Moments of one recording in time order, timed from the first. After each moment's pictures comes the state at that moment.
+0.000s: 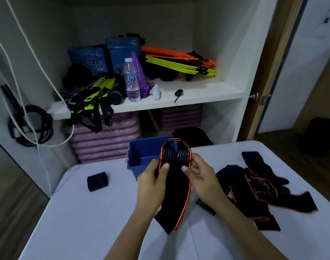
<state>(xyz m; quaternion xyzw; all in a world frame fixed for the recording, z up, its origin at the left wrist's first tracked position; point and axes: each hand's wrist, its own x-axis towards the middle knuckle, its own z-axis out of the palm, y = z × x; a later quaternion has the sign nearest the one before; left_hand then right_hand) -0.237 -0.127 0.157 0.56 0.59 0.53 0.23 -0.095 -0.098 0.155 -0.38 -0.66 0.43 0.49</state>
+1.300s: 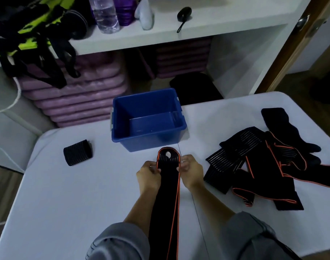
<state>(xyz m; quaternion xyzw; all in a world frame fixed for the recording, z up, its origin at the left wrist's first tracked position) -0.264 -0.011 -0.036 0.37 0.82 0.30 0.33 -0.136 0.019 -0.072 -0.69 -0.55 0.39 0.25</state>
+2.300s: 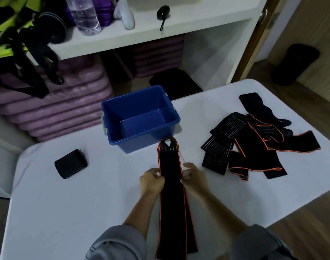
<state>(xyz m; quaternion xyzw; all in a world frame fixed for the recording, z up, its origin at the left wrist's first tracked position) -0.291 -0.034 -0.035 0.45 0.76 0.17 0.43 -0.147 -0.047 -0.060 -0.74 -0.49 0.40 0.23</state>
